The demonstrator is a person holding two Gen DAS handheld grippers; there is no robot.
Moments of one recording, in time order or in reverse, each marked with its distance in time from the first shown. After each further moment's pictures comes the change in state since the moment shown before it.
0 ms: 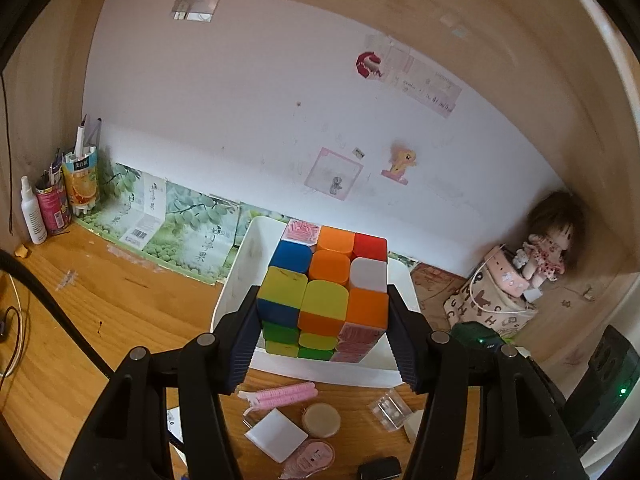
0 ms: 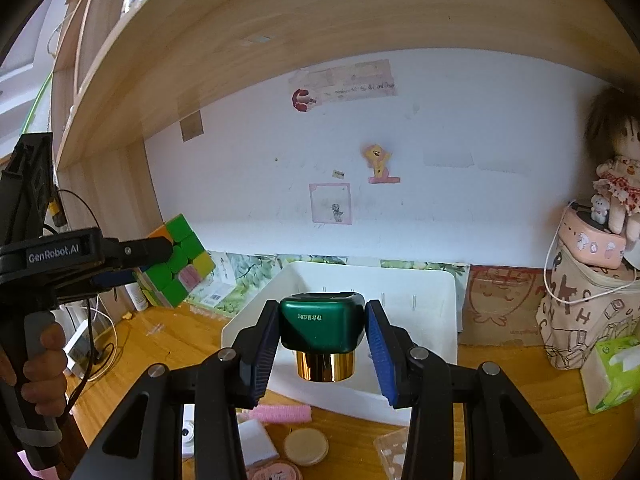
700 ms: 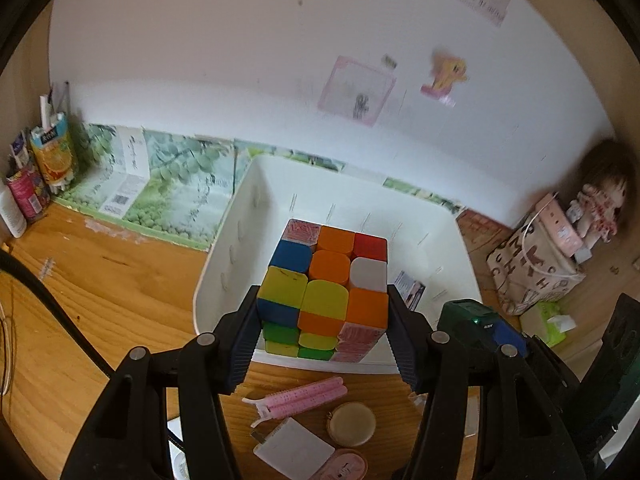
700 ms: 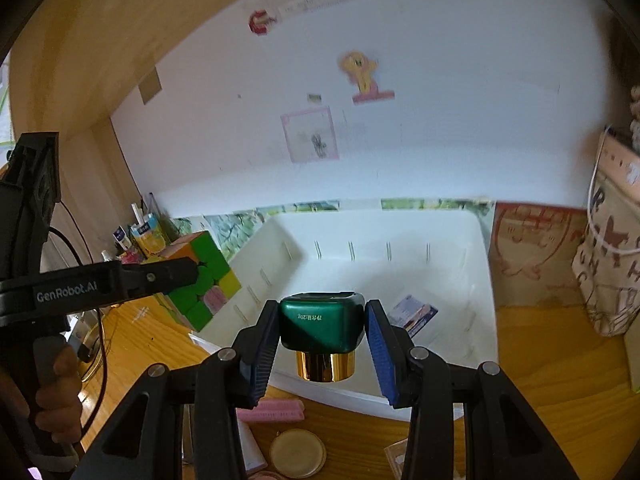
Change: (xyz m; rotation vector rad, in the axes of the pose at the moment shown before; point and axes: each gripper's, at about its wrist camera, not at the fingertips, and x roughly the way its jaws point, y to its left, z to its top) left arm 0.105 0.005 -0.013 0.048 0.225 0.084; right arm 0.091 -0.025 -0.026 0.107 0.199 0.029
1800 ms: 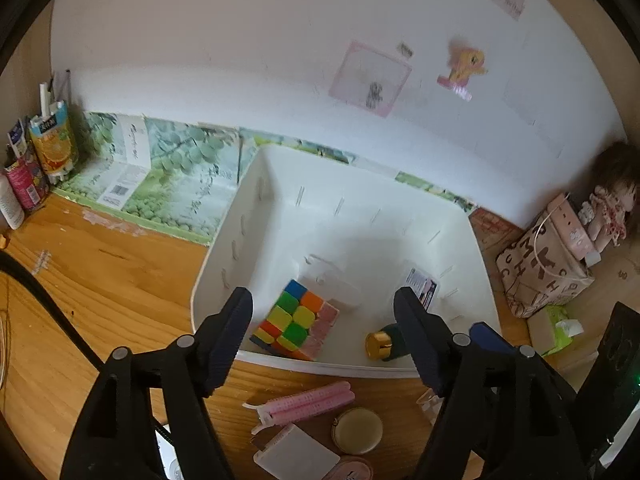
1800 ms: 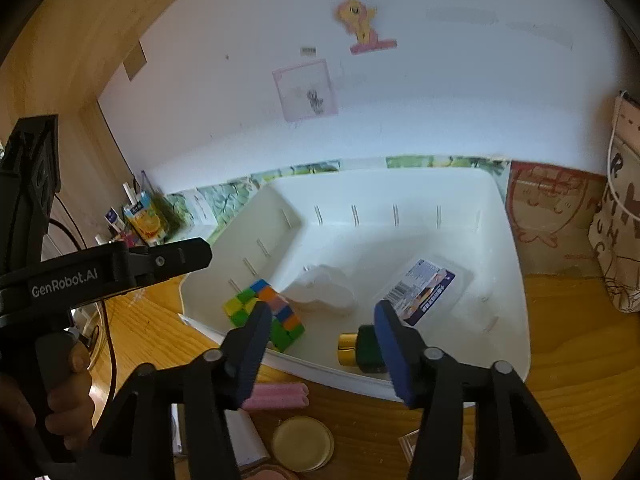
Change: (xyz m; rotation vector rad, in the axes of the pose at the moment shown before) left arm 0.007 0.008 -0.001 -0.021 -0.016 0.008; right arm 0.014 0.001 -0.007 0.023 0.073 0.003
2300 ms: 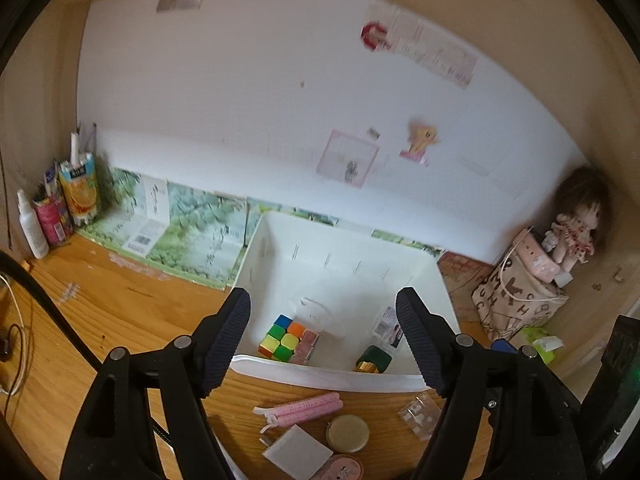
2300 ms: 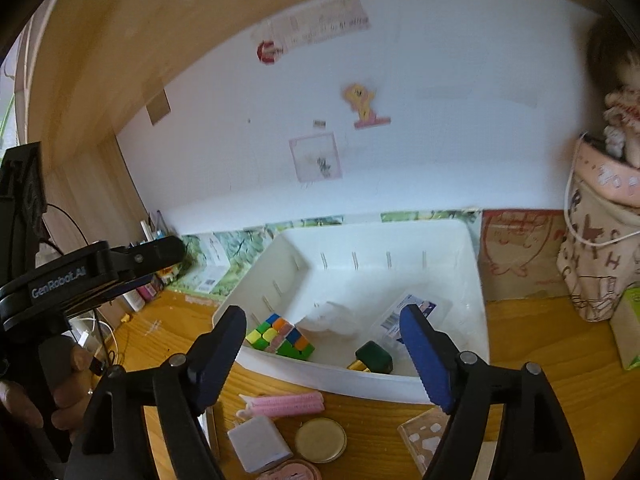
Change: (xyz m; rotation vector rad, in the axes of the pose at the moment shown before) left arm -0.083 -0.003 -0.009 0.031 -0.217 -0.028; right arm -0.072 0.020 -0.001 0.004 -0.164 -0.033
